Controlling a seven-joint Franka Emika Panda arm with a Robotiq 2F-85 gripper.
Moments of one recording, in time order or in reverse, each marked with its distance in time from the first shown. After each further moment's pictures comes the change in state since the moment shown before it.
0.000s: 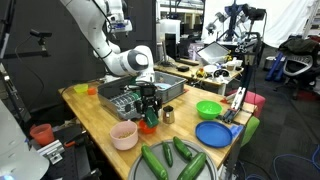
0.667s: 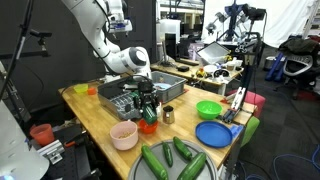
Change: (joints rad) arm 0.032 0.045 0.071 0.093 -0.119 -0.208 0.142
